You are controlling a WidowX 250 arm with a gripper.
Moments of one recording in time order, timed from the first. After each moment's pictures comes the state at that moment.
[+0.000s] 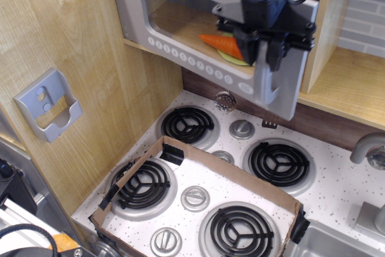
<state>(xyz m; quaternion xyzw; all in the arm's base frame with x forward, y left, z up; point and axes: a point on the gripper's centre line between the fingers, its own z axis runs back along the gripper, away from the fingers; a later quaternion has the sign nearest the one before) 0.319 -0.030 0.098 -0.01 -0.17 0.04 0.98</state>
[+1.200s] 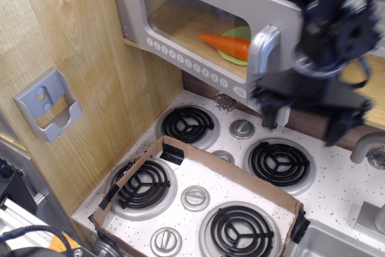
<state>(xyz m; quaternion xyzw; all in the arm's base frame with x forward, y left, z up) 0.286 -0.117 0.078 0.01 -0.13 0.05 0.99</state>
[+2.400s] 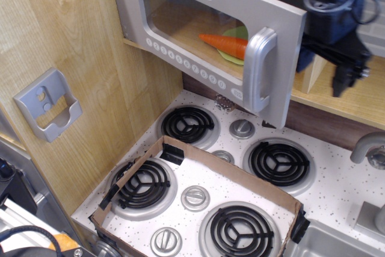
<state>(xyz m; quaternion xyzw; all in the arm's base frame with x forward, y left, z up) 0.364 -0.081 0.078 -0.02 -0.14 -0.17 0.97</state>
